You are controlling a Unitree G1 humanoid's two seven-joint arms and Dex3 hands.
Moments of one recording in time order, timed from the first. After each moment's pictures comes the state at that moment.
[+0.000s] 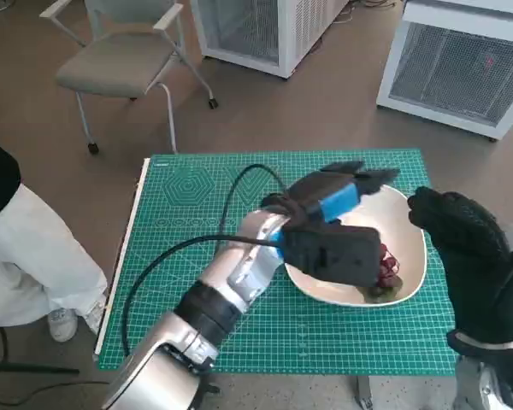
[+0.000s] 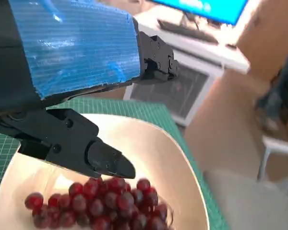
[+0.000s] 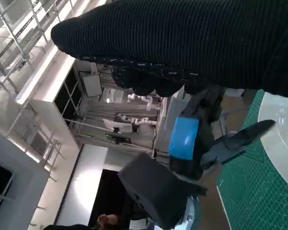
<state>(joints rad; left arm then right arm) -1.09 0.05 -0.39 0.82 0.49 -0.10 -0.14 -0.23 -0.17 -0.20 -0.18 0.38 -0.19 0.31</state>
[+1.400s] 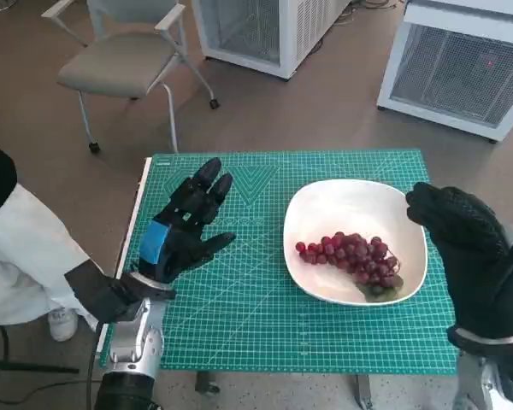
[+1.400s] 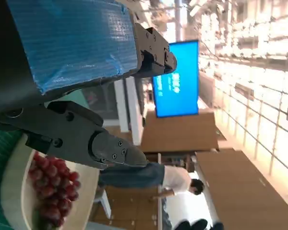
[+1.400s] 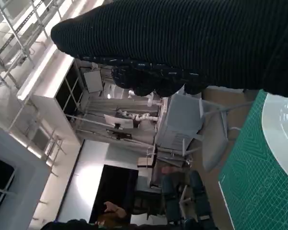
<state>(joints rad) -0.49 0.15 0.15 0.48 -0.35 -0.37 -0.53 -0.25 -0.19 -0.19 -0.17 0.39 -0.17 0.31</state>
